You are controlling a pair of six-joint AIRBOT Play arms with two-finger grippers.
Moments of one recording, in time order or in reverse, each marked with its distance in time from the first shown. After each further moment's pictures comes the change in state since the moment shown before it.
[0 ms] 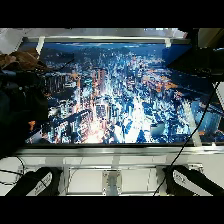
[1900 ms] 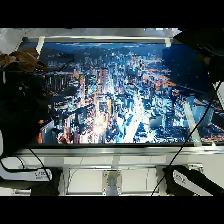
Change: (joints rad) left arm 0.339 -0.552 0.000 0.558 0.053 -0.089; right arm 0.000 -0.002 0.000 -0.076 -0.316 -0.004
